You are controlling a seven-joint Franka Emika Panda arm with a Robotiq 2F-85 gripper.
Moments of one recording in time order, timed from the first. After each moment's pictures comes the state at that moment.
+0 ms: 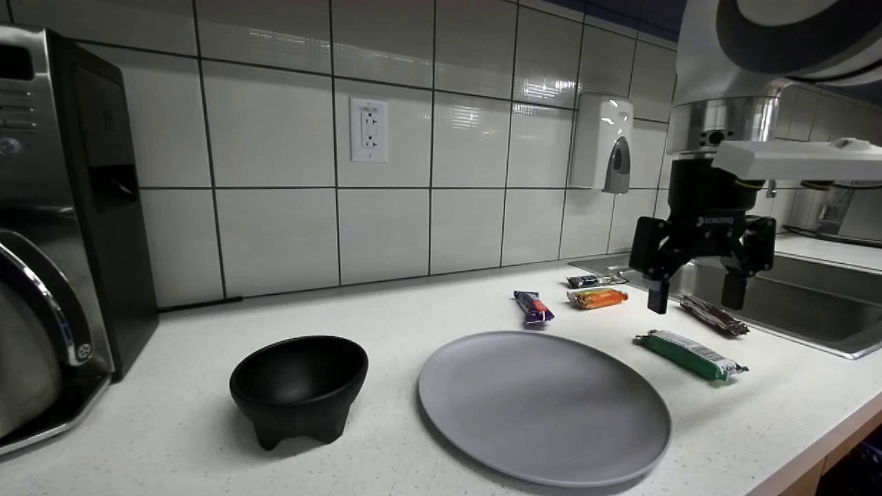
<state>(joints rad) 0.00 -0.23 0.02 -2.67 -0.03 2.42 0.31</state>
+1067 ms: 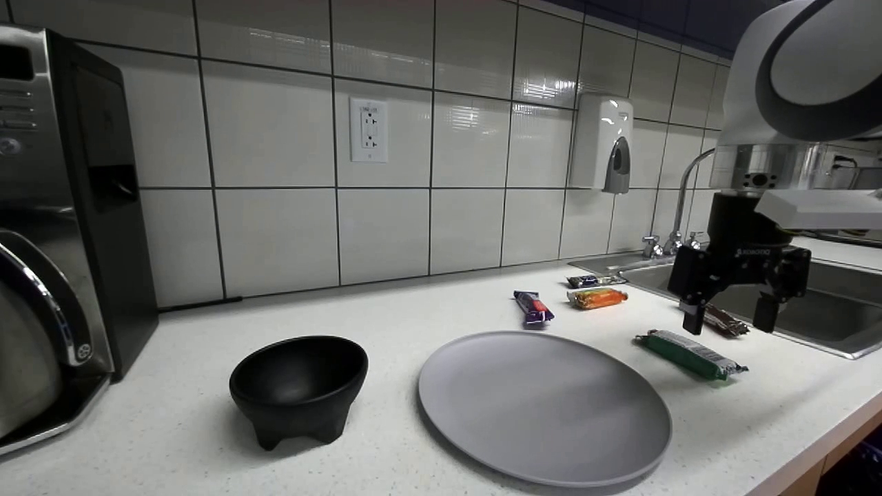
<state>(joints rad) -0.10 -0.16 -0.06 -2.74 -0.09 2.61 0.24</state>
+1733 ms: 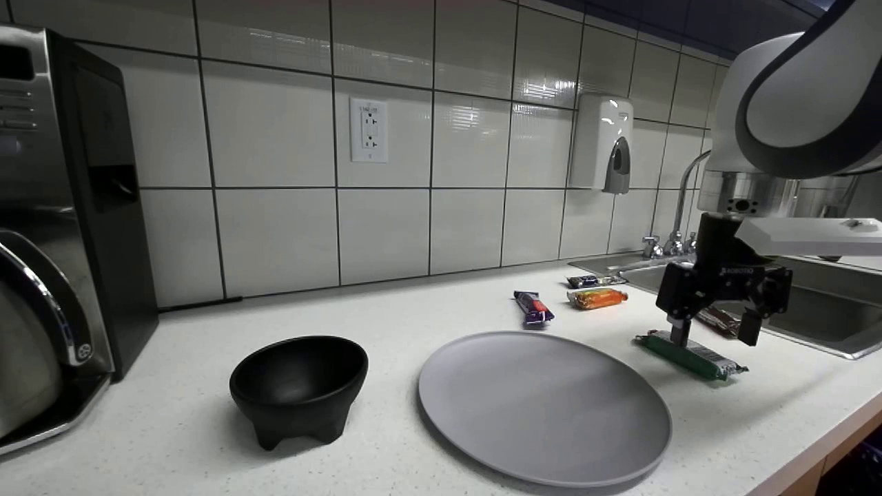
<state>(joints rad) -0.10 -0.04 -0.07 -2.70 -0.09 2.70 0.24</state>
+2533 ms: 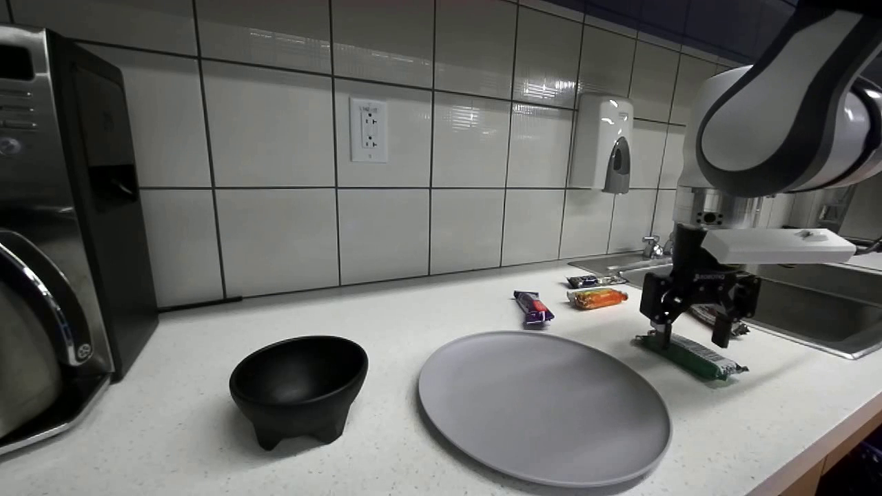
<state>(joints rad) -0.09 0.10 -0.09 -2.58 -0.09 2.71 0.24</state>
